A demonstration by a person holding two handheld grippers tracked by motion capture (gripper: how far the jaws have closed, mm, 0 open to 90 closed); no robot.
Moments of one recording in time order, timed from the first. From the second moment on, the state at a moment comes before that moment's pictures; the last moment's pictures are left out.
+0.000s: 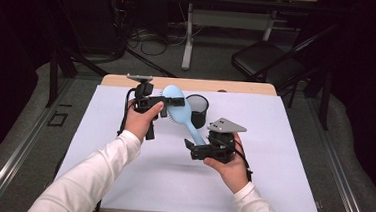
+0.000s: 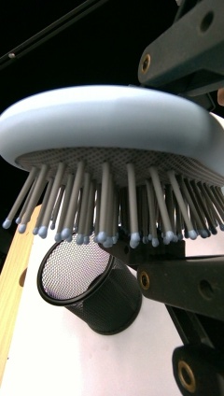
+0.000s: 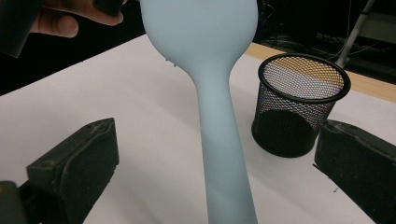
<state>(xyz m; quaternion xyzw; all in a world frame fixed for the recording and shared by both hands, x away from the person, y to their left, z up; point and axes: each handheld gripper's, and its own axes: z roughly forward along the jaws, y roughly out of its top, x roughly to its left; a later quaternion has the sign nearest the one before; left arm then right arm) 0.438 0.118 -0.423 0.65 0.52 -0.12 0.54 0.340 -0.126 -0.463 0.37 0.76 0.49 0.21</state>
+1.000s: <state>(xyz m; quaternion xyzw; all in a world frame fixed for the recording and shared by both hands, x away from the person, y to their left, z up) 0.453 0.124 -0.408 0.64 0.53 -0.09 0.55 0.340 -0.133 -0.460 0.38 0.75 0.50 0.21</state>
